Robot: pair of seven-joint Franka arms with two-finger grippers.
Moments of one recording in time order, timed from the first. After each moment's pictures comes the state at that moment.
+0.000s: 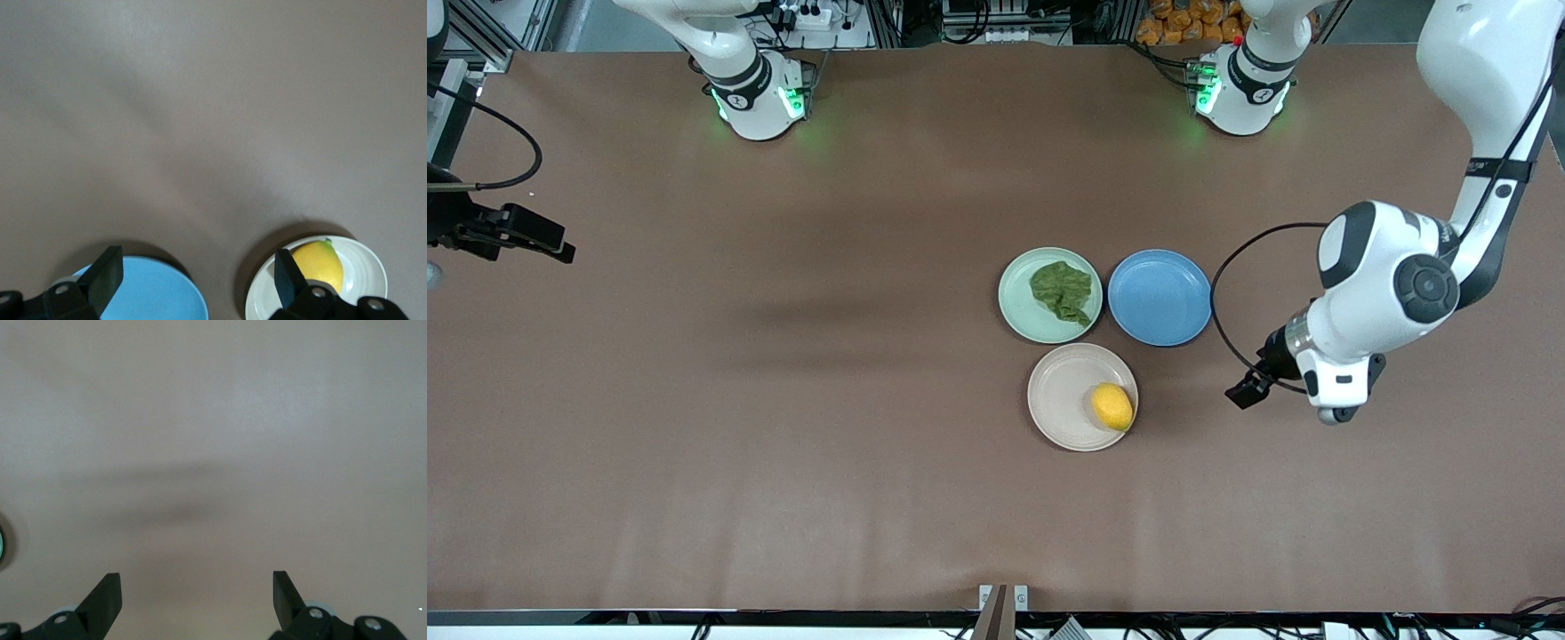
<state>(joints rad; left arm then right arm) 0.43 0.44 -0.69 -1.86 0.17 2.28 -1.12 -0.06 0.08 0.03 -1.48 0.04 1.51 0.03</state>
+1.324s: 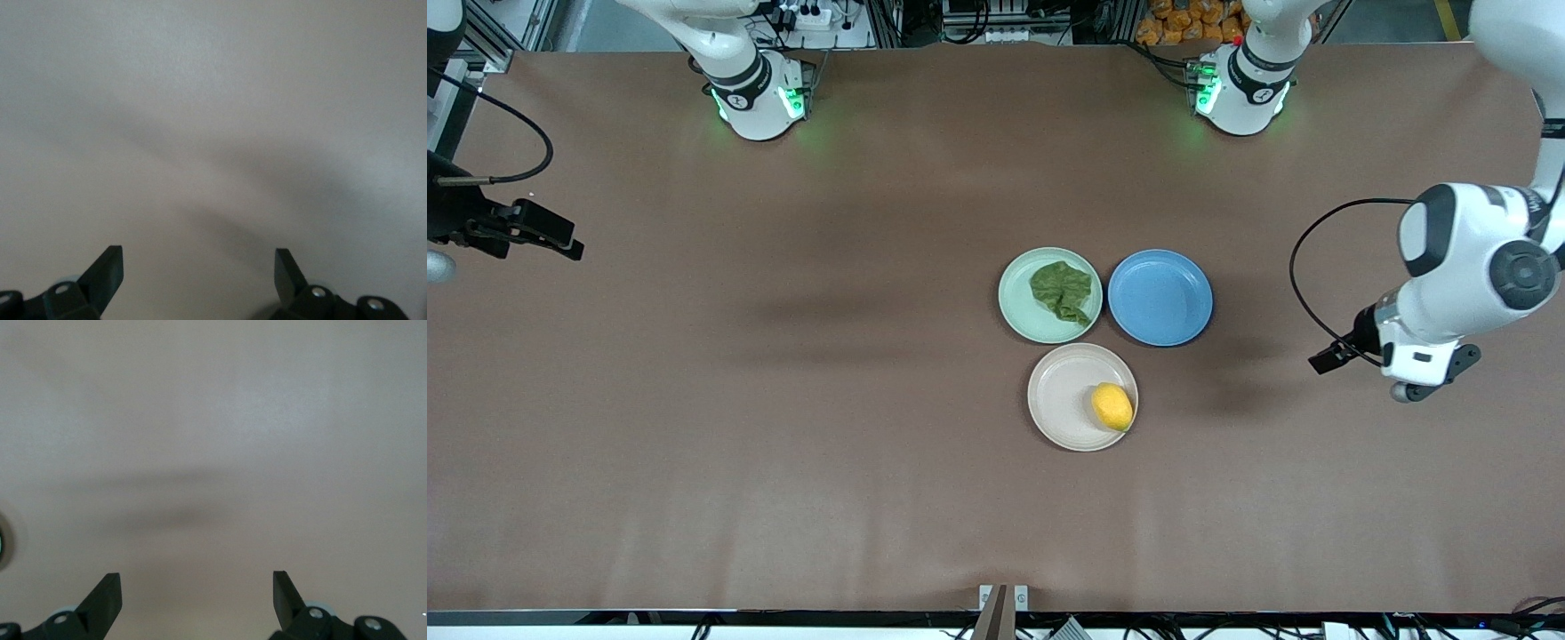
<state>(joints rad) 0.31 0.33 -0.35 -1.92 0.21 2.15 -0.65 -0.10 0.04 0.07 -1.54 0.04 1.55 0.03</state>
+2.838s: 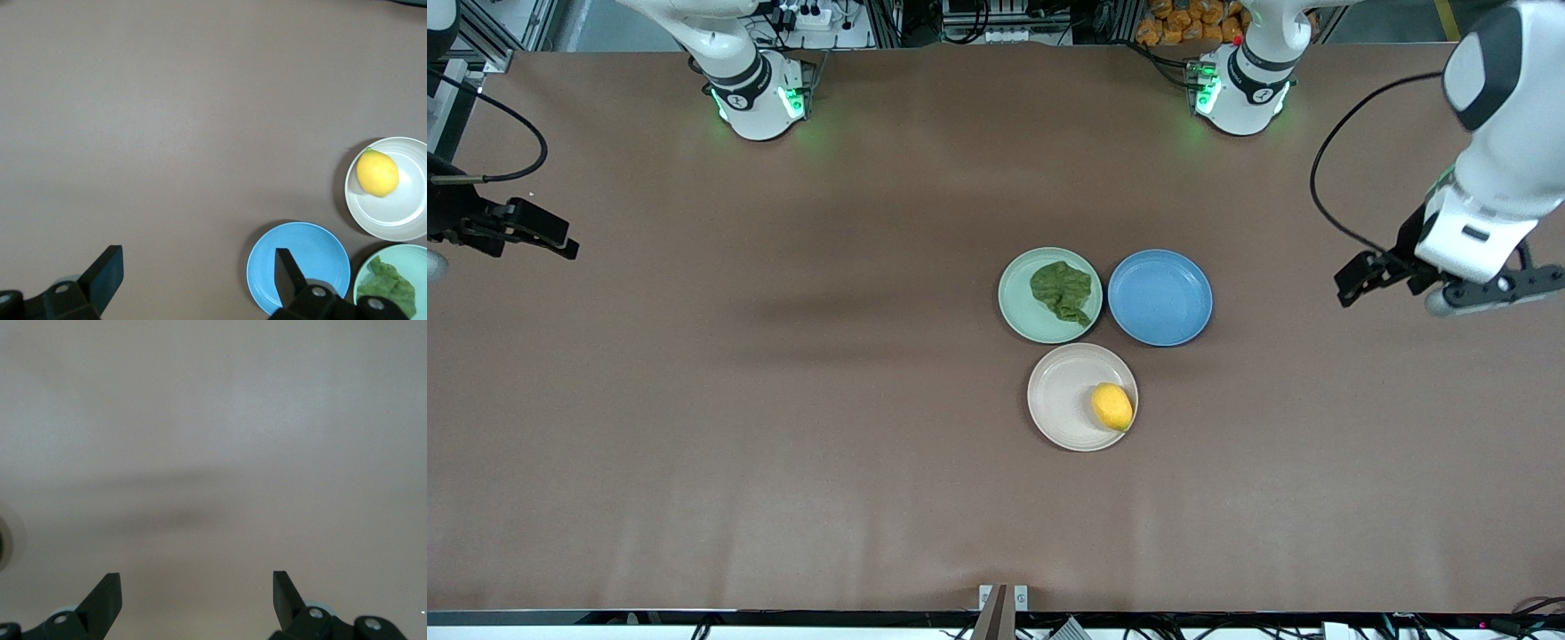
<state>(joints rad) 0.06 -0.06 -0.18 -1.85 0.05 1.93 -0.28 -0.10 0.04 0.07 -1.54 0.04 1.55 0.03</state>
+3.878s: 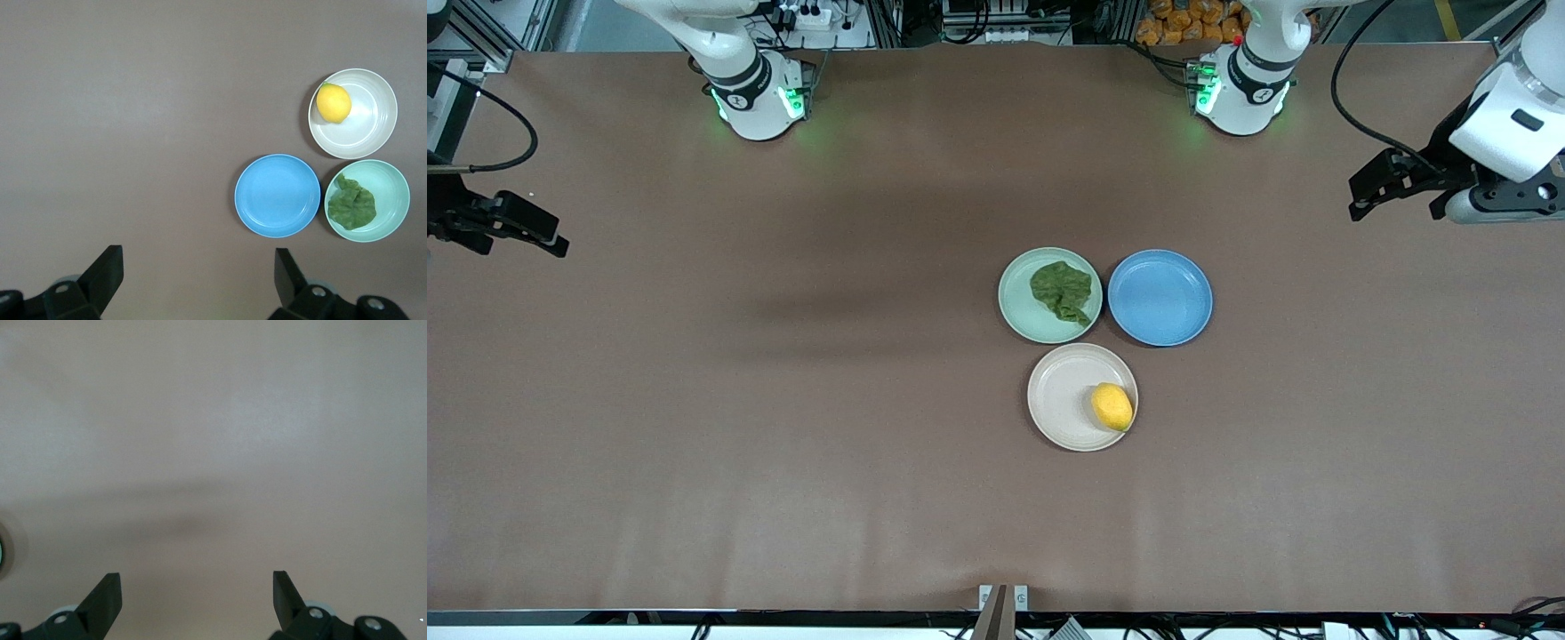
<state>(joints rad) 0.05 -0.09 -0.19 -1.64 -0.02 1.58 -0.16 -0.06 0.02 0.01 -1.54 0.04 1.57 0.03</state>
